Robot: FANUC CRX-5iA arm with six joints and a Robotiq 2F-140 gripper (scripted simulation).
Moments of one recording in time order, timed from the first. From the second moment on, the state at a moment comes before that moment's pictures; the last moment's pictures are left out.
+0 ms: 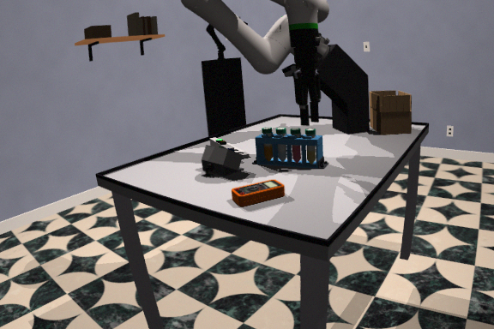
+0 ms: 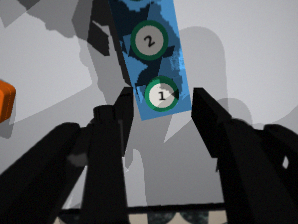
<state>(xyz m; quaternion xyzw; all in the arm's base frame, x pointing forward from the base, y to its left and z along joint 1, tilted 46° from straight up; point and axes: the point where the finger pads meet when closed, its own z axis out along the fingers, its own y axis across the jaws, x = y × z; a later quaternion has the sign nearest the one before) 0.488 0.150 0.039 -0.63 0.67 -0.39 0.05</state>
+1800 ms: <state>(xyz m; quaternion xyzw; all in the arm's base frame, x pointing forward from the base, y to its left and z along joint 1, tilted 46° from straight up) 0.500 0.054 0.083 -0.77 0.50 -0.39 -0.05</state>
